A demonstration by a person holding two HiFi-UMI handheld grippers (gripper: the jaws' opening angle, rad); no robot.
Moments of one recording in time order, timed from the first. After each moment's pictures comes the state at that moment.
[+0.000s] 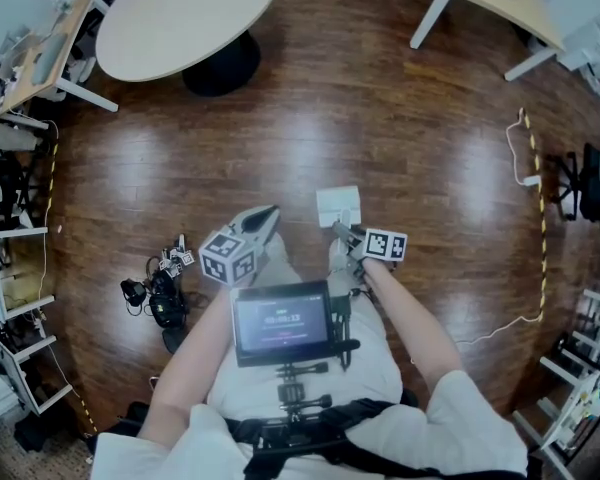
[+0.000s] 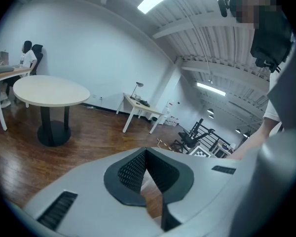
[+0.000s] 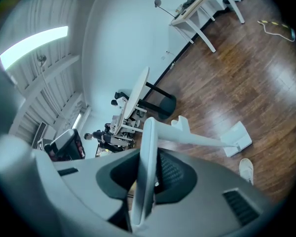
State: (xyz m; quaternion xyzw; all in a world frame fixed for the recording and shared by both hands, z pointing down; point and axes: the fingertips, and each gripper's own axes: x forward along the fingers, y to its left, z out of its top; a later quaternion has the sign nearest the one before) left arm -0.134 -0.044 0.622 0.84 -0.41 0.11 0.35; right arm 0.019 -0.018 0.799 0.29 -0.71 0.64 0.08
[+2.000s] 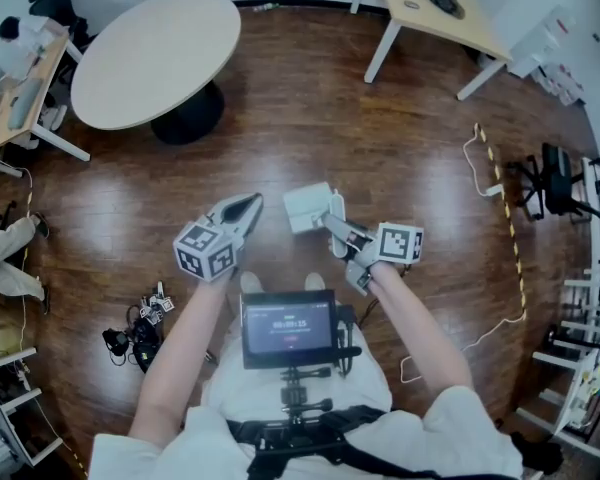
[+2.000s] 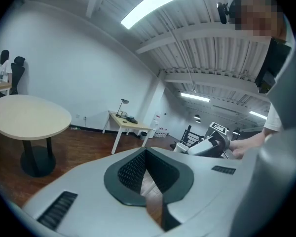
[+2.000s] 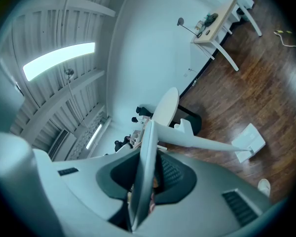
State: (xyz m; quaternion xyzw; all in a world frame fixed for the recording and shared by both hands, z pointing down) left arm -0.120 -0.127 0.511 0.89 -0.37 0.05 0.26; right arm 0.020 -0.093 0.533 0.27 -0.74 0.61 -0.03
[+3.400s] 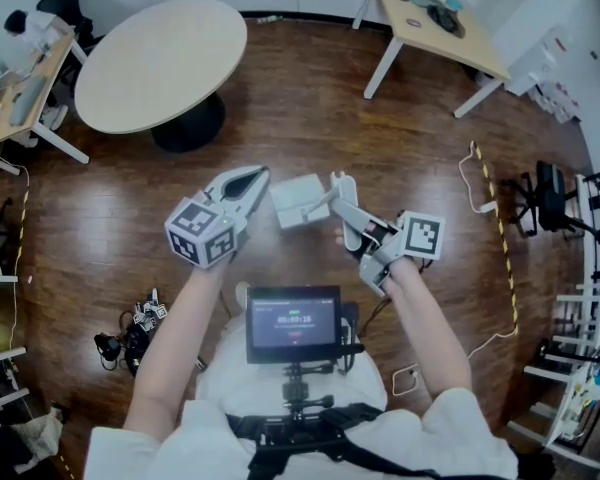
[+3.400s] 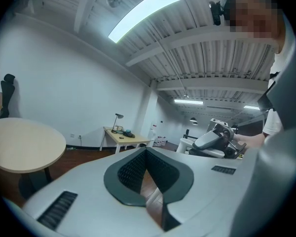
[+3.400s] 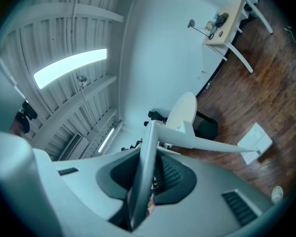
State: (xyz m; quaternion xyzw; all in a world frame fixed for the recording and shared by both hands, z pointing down) left arm -0.124 -0.177 0.409 0.92 -0.36 0.02 0.18; right arm 0.004 -0.136 0.410 0.23 -0.79 0.57 -0.07
